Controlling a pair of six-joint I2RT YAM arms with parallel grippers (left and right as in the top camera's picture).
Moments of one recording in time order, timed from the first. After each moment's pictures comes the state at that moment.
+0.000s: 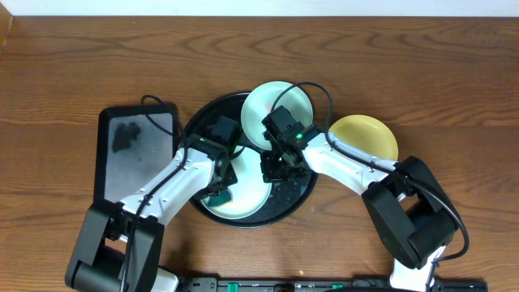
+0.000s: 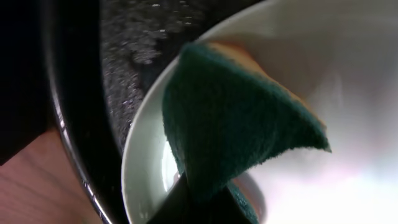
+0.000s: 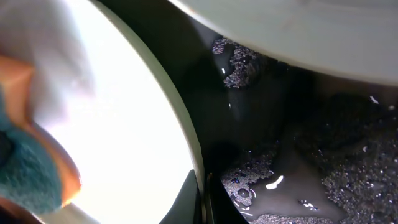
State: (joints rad) left arm -0.42 1.62 0.90 -0.84 -0.14 -0.85; right arm 0.68 1.96 1.21 -0.60 -0.34 0.55
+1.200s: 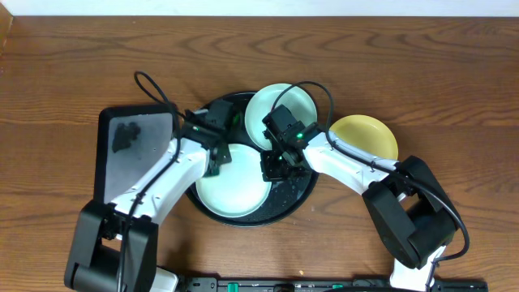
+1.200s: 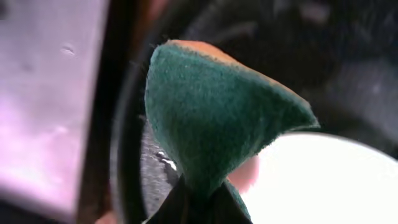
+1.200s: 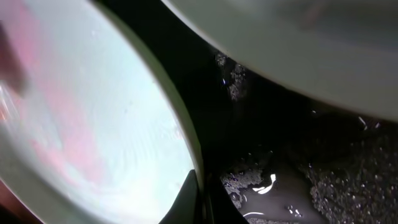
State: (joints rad) left arm -0.37 1.62 1.02 -0.78 -0.31 -0.63; right arm 0.68 1.96 1.22 -0.60 -0.34 0.56
